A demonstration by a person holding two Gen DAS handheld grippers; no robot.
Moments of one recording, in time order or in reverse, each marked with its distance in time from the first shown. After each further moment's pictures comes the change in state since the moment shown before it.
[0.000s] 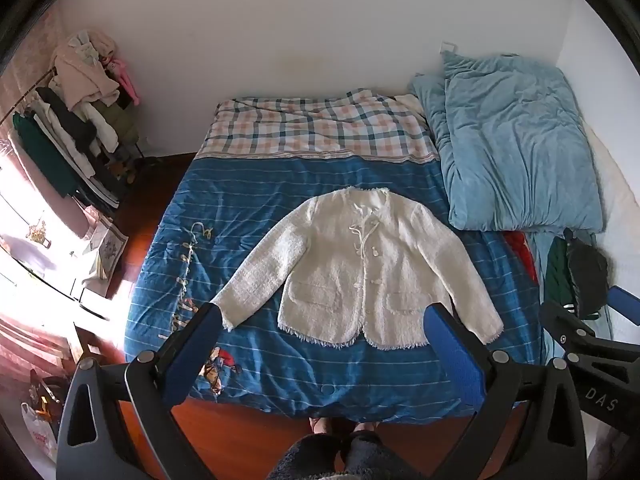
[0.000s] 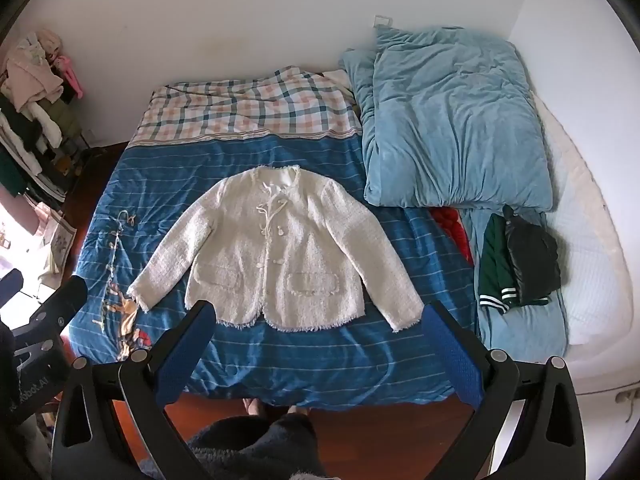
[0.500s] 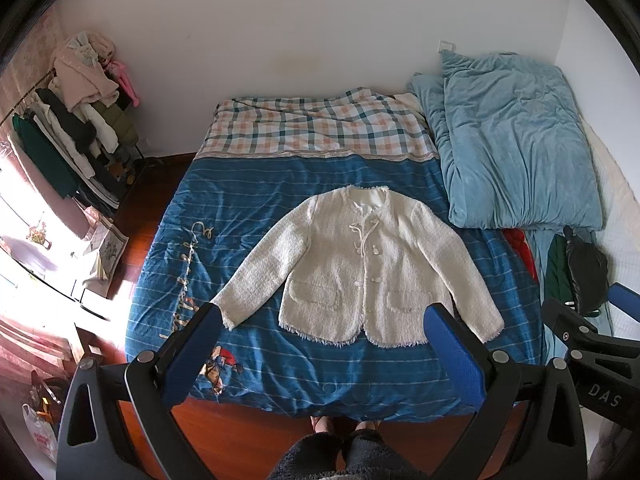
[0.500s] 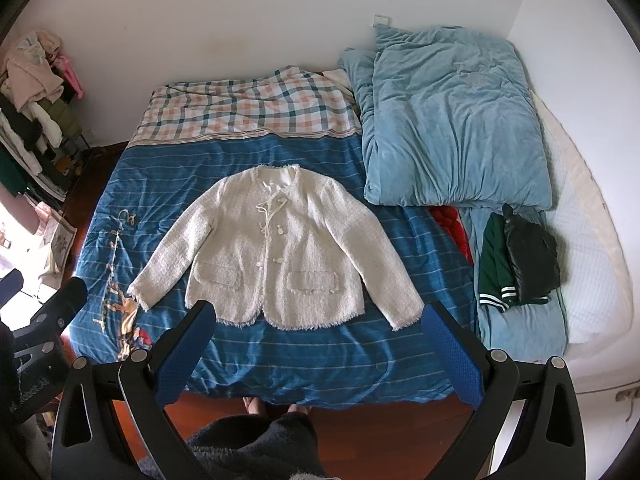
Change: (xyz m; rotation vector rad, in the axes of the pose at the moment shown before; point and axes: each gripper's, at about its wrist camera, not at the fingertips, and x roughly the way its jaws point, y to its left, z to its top) left arm -0.003 -0.009 0.000 -0.001 0.005 -0.002; right arm -0.002 0.000 -0.001 -0.002 0.001 0.002
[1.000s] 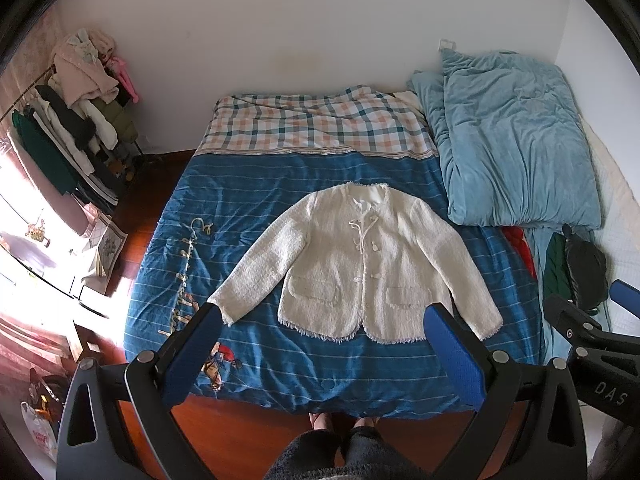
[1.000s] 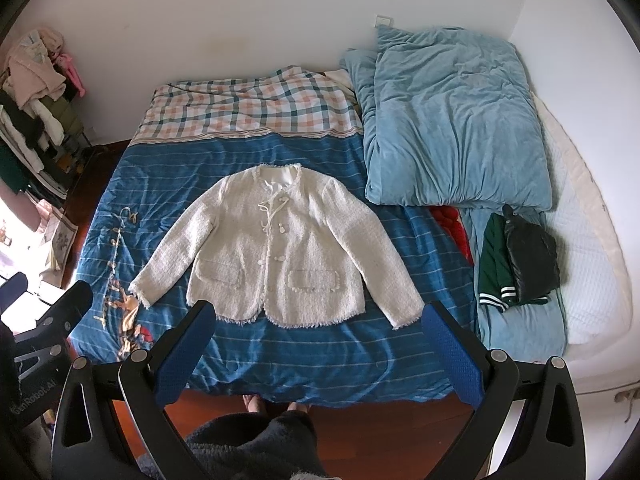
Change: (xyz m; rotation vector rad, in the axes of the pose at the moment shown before) left arm 0.000 0.010 -0.006 0.006 0.003 -0.014; right arm -0.005 0.002 -0.001 -0.002 0.001 -0.001
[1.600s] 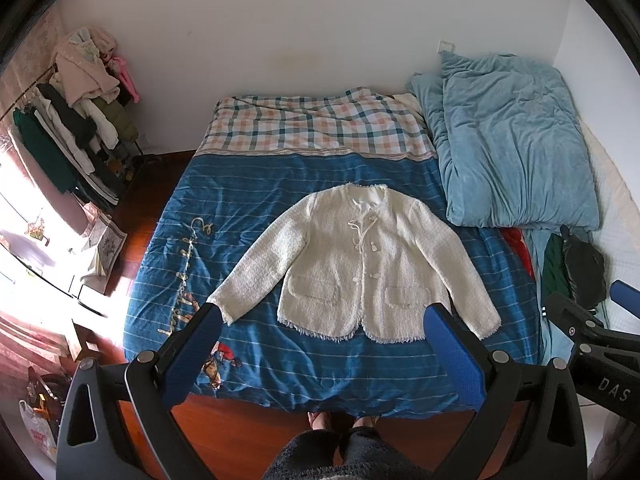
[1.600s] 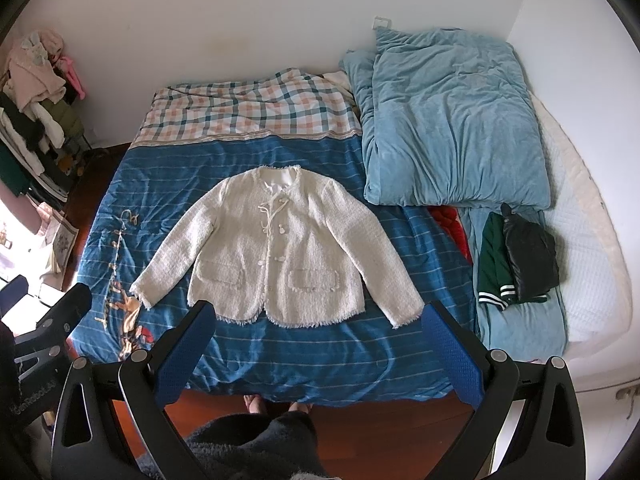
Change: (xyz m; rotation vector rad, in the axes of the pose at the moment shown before) left arm 0.000 0.000 0.002 0.000 0.000 0.000; right arm -0.006 0.004 -0.003 0.004 -0.004 0.003
